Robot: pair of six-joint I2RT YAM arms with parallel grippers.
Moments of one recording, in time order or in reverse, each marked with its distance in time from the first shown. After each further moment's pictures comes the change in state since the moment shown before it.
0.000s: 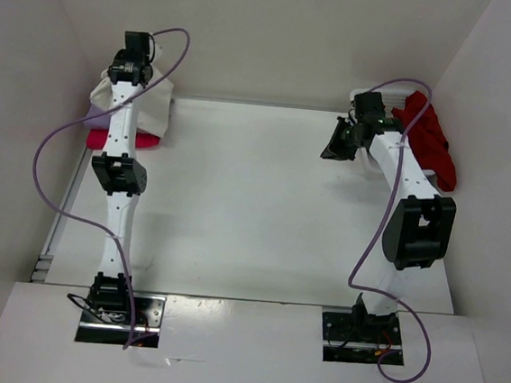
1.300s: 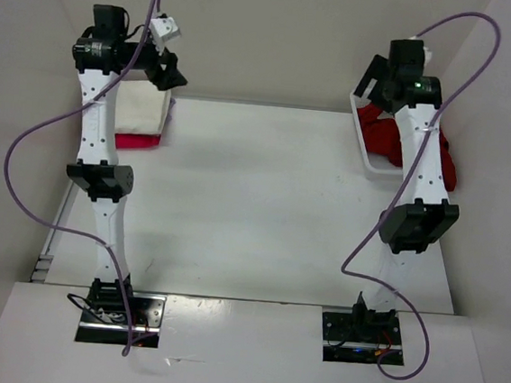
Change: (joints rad) left arm 0.053 -0.338 -0.088 -0.306 1.429 -0.033; right arm -0.041 0.159 0.703 -0.280 0.464 -0.043
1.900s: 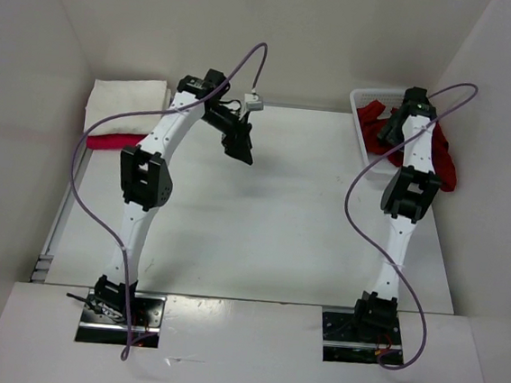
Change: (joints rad) left arm -0.402 0.044 -0.533 -0.046 0.210 0.052; right arm -0.309 0.689 0.328 -0.033 0.012 -0.018
